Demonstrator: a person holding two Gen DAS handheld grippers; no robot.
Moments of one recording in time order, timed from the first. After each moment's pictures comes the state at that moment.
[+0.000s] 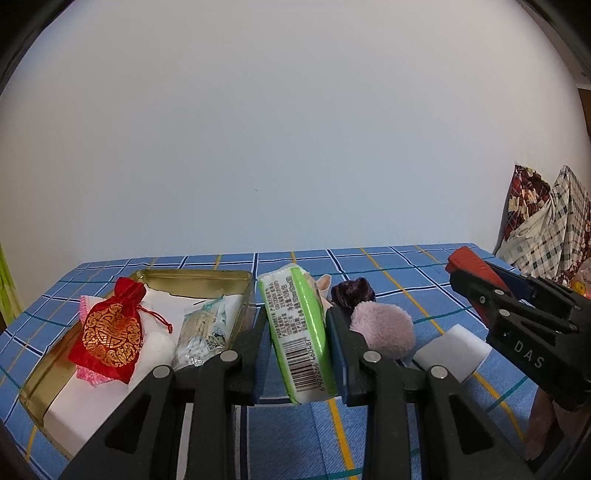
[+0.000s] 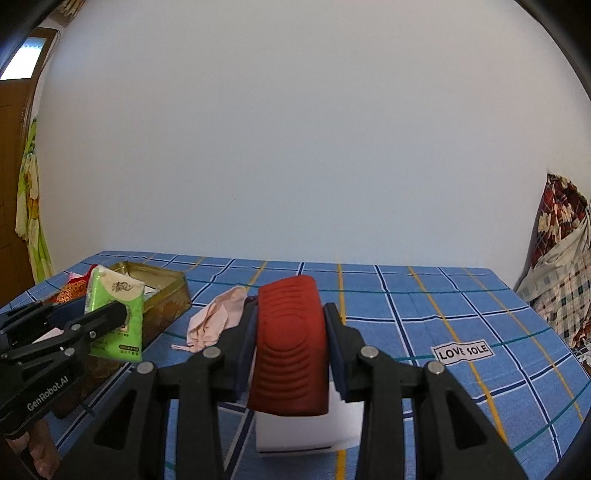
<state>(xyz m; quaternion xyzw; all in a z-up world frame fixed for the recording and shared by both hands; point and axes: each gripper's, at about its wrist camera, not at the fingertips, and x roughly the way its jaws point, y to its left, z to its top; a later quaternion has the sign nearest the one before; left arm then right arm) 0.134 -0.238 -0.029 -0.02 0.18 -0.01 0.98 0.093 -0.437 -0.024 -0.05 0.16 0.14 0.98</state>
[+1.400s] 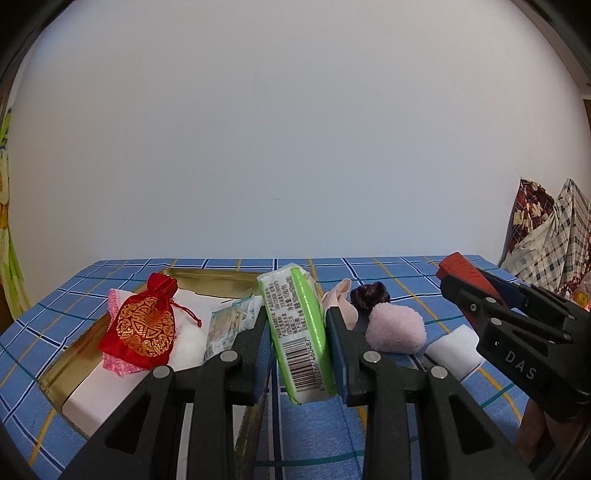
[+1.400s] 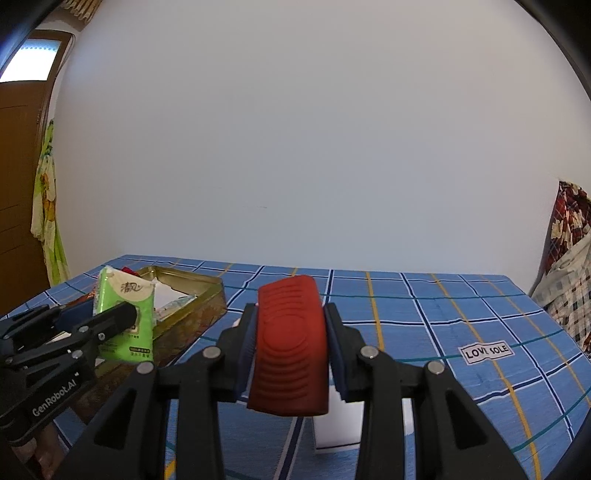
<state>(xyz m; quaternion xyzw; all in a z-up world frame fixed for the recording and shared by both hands) 0.102 -0.218 -0.026 -0.03 0.16 0.02 0.99 0.066 -0.436 -0.012 -0.05 0.14 0.17 0.97</state>
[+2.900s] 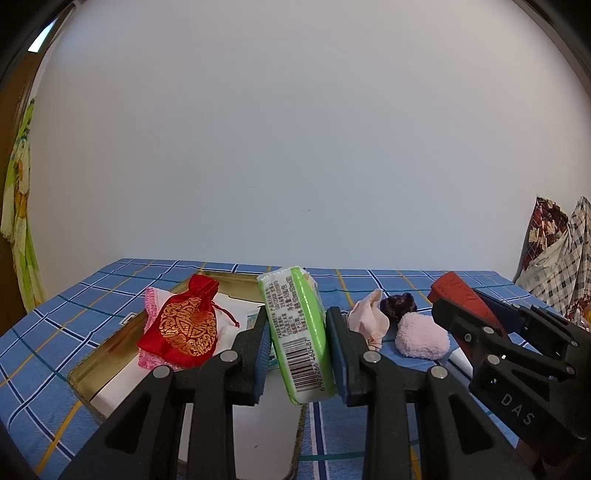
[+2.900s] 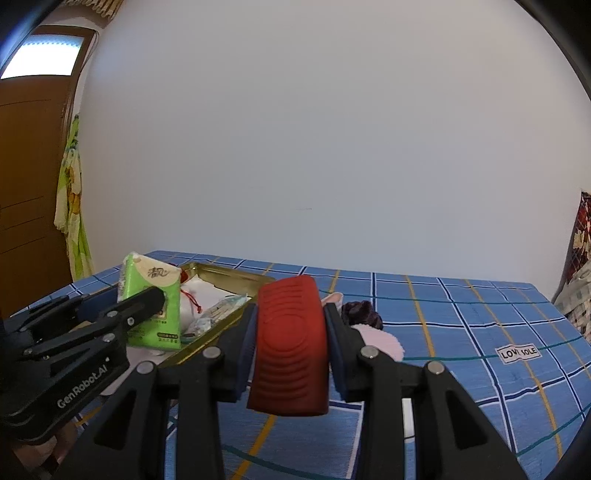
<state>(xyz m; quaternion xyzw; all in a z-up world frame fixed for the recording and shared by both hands) 0.080 -0.191 -0.022 -0.05 0.14 0.05 0.99 0.035 -0.437 0.006 -0.06 0.14 0.21 0.97</state>
